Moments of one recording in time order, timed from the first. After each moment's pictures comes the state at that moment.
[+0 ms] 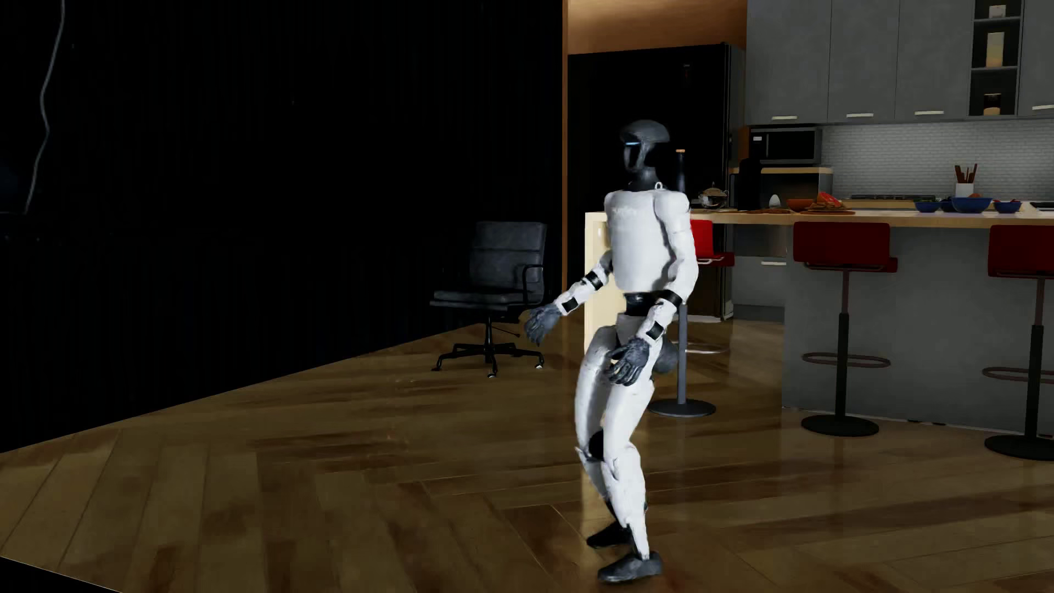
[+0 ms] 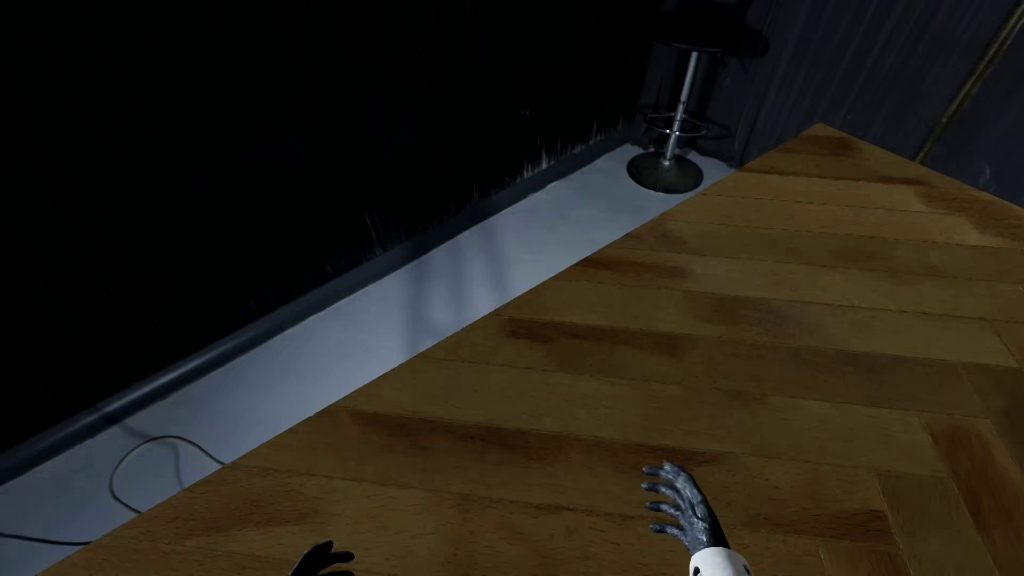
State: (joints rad) body -0.41 -0.25 -0.02 0.01 -0.01 -0.03 0.03 0.02 -0.01 0.65 0.66 0.22 0.11 -0.31 -0.42 0.15 -0.16 0.01 0.00 -0.05 -0.01 0.66 0.56 0.00 0.00 0.02 -0.02 0.00 0.02
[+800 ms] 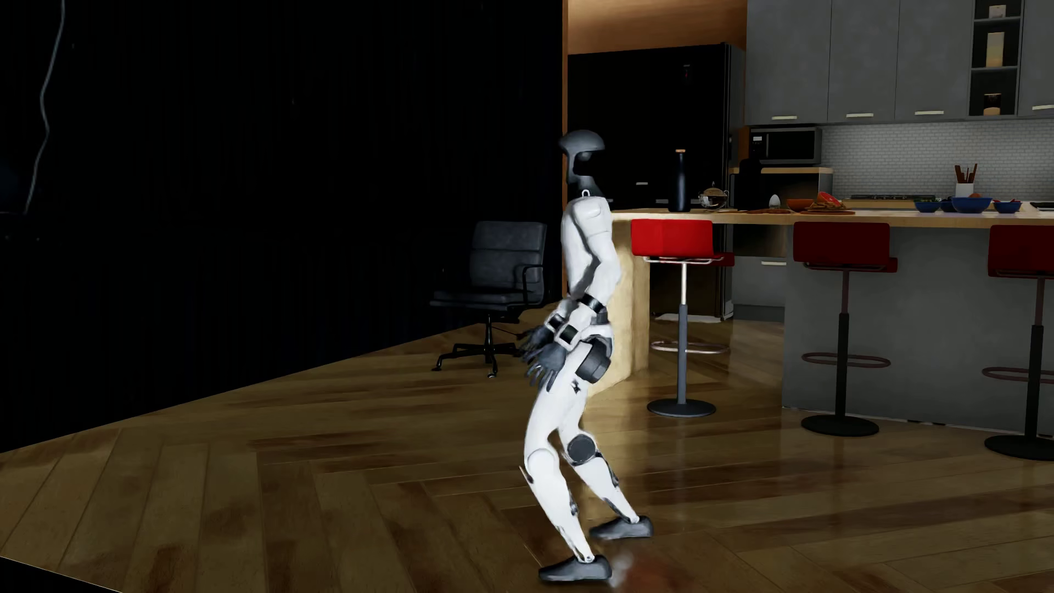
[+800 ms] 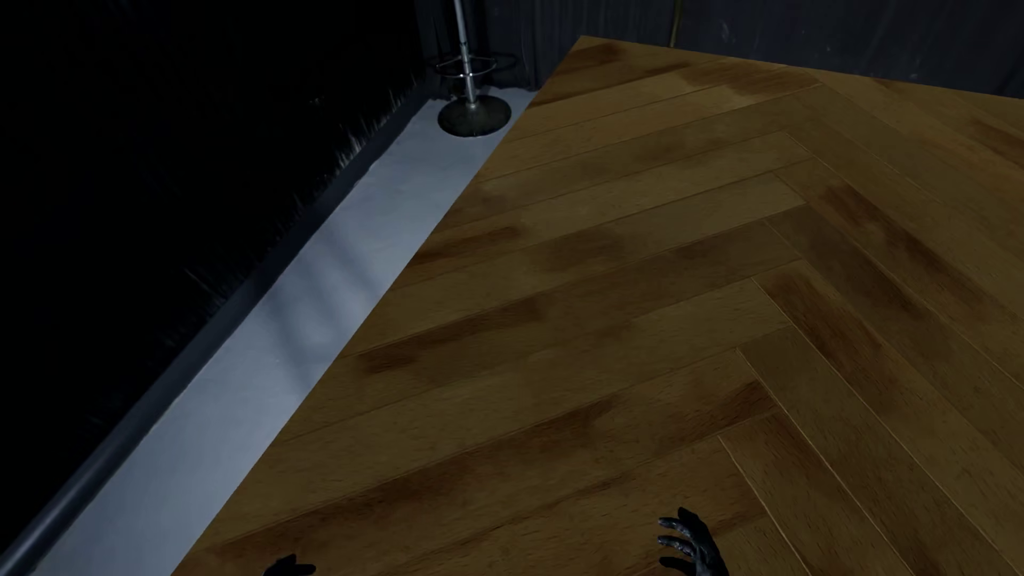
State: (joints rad) body -0.56 -0.17 -0.04 0.11 -0.01 0.07 -0.07 0.06 0.00 0.93 0.72 0.28 0.17 -0.44 -0.61 0.19 -0.15 -0.07 0.04 0.01 0.02 0.62 0.59 0.07 0.08 -0.02 0.09 0.03 -0.11
